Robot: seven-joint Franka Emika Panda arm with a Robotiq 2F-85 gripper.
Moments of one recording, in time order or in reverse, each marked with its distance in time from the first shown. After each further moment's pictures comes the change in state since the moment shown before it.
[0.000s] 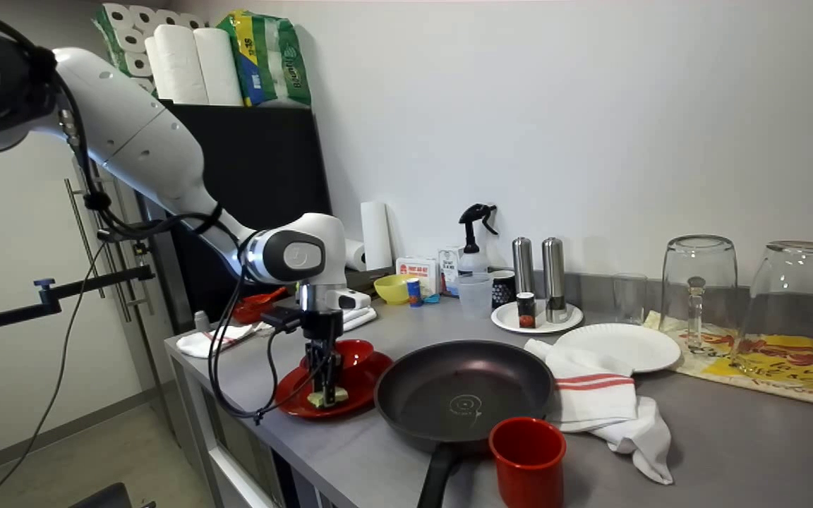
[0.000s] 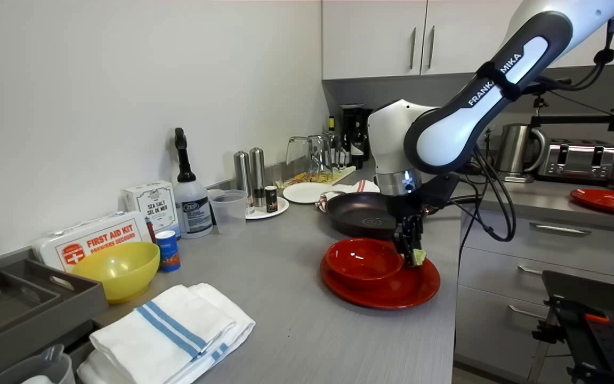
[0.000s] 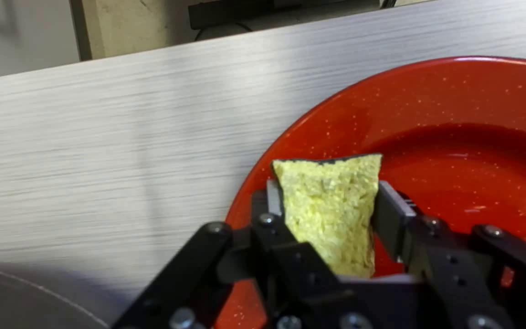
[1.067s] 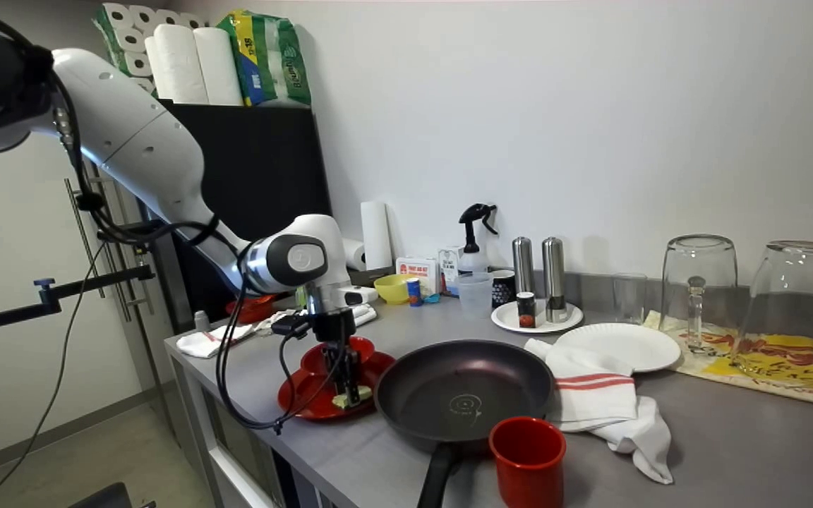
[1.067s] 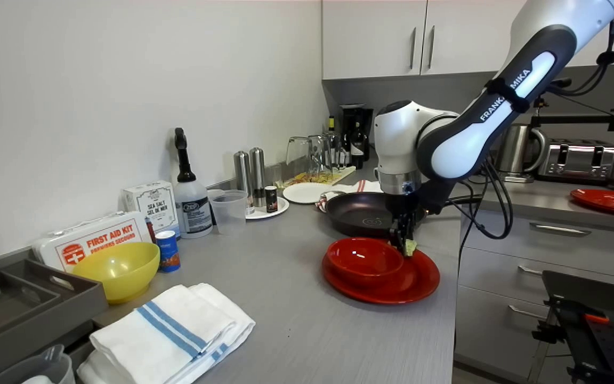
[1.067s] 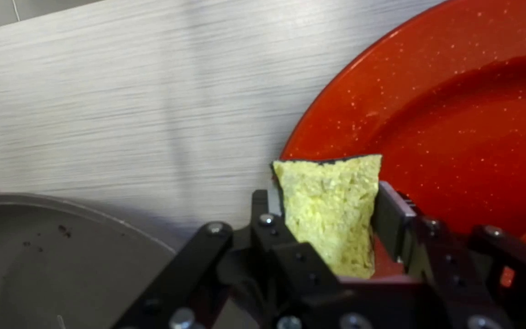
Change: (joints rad) arm 0.013 0.000 -0.052 -0.032 -0.184 0.153 0.121
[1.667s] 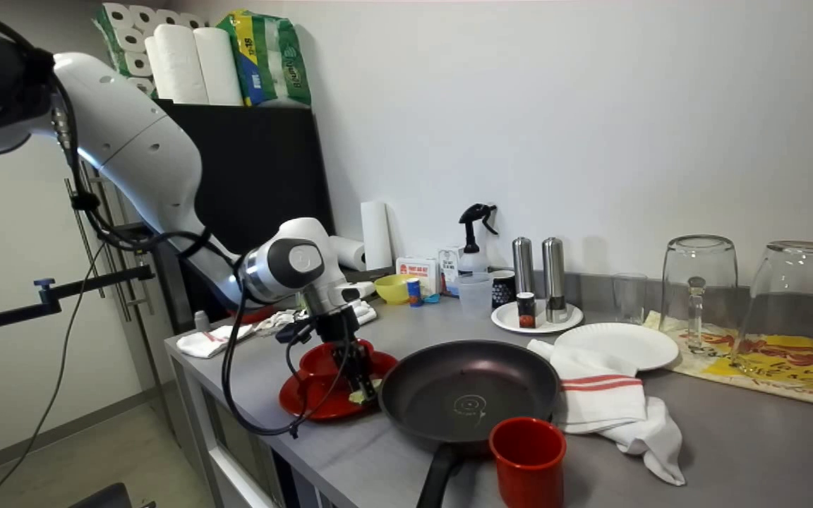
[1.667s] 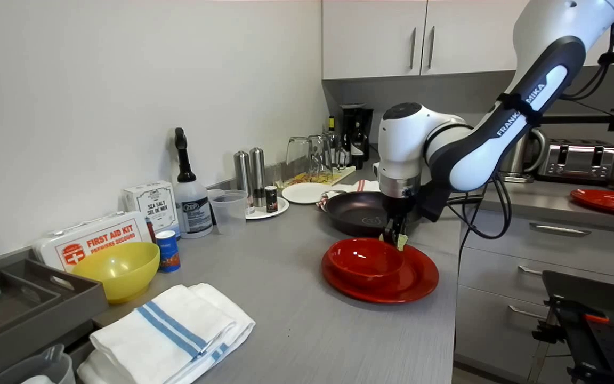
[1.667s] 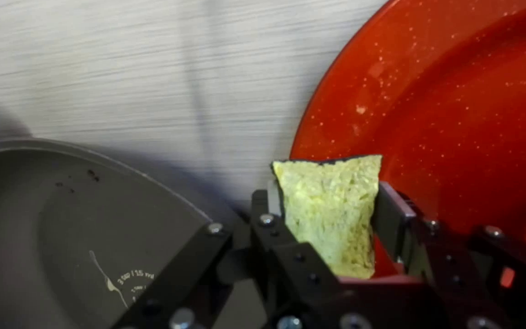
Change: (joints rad) arm 0.051 0.002 -0.058 -0.028 -0.220 0.134 0.172
